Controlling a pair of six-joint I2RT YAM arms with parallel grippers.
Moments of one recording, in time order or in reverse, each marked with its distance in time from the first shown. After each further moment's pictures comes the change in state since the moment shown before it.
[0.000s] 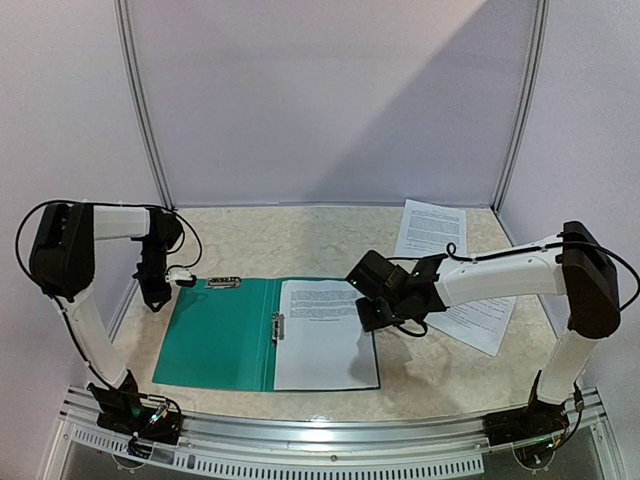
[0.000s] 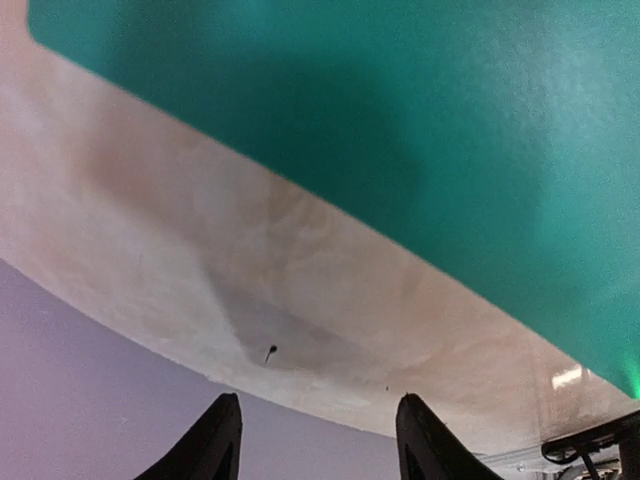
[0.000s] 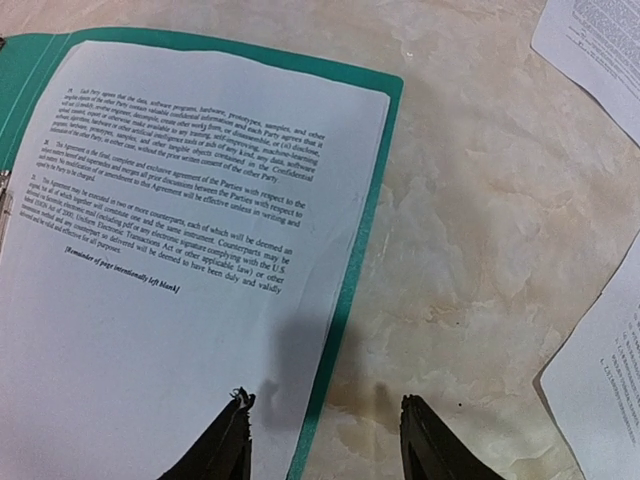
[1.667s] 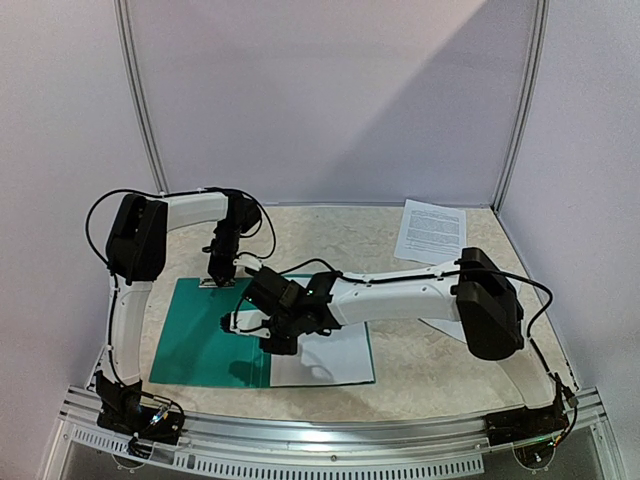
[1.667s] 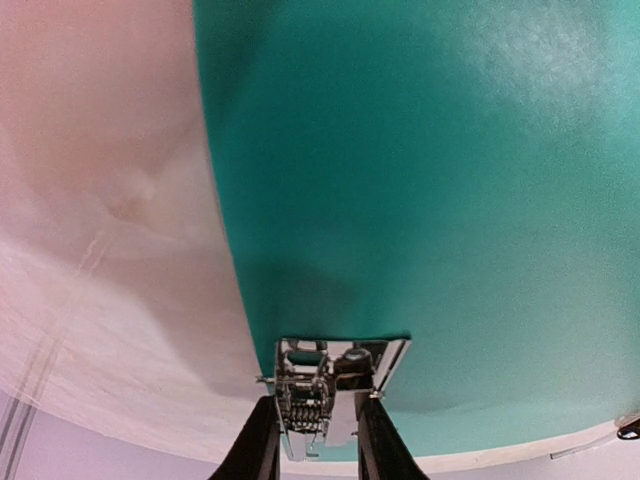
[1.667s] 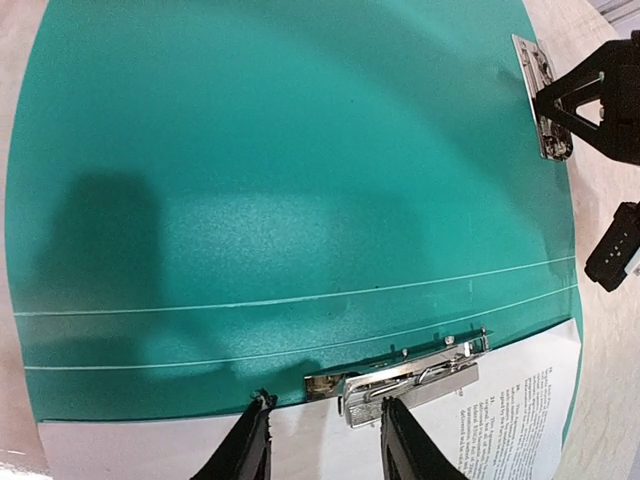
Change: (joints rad) left arm -0.340 0.470 0.621 -0.182 0.071 0.183; right arm 0.197 0.542 0.722 -0.034 -0.259 -1.093
